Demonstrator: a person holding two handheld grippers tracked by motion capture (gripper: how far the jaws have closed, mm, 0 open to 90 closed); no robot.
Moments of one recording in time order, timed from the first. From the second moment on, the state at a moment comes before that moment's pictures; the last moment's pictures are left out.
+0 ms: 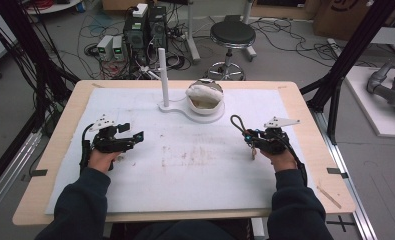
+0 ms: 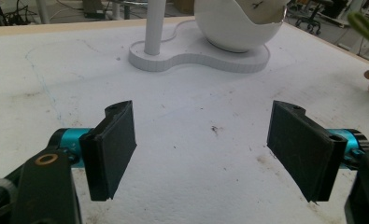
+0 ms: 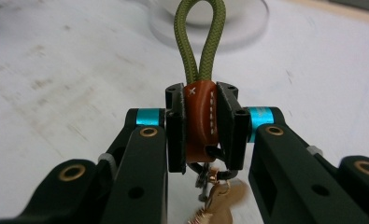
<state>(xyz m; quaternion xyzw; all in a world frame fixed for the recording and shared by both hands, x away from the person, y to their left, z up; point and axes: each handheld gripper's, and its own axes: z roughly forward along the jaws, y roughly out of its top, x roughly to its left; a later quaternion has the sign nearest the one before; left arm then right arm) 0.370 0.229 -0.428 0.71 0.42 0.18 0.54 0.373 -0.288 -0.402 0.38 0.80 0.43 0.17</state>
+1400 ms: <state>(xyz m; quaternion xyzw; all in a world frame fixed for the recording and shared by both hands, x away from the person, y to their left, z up) 0.370 0.238 -0.426 0.70 0.41 0.19 0.55 0.466 -0.079 -0.311 0.26 0.79 0.52 0.20</state>
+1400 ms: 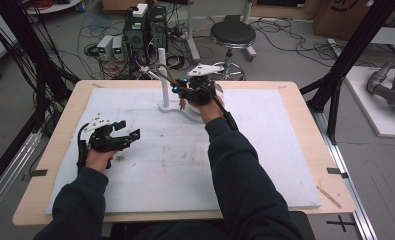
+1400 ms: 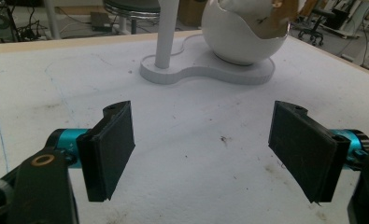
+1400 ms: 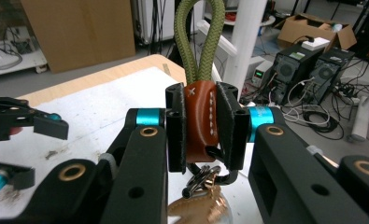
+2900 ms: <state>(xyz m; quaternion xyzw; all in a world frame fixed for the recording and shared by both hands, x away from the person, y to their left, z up) 0.368 0.239 -0.425 0.69 0.42 0.19 0.56 0.444 -0.145 -0.334 0.30 0.81 0.46 0.21</state>
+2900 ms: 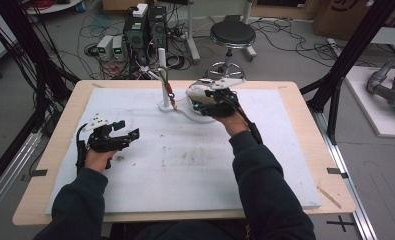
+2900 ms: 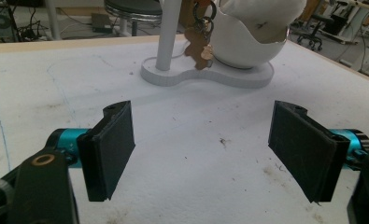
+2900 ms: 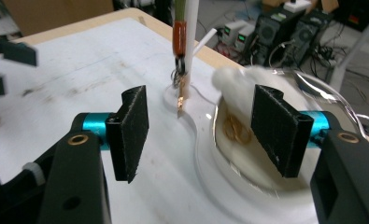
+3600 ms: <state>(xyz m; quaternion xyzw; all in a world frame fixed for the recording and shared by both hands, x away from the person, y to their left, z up) 0.369 0.231 -0.426 0.69 0.41 0.19 0.56 0.357 -0.291 -0.395 0.36 0.77 0.47 0.24</state>
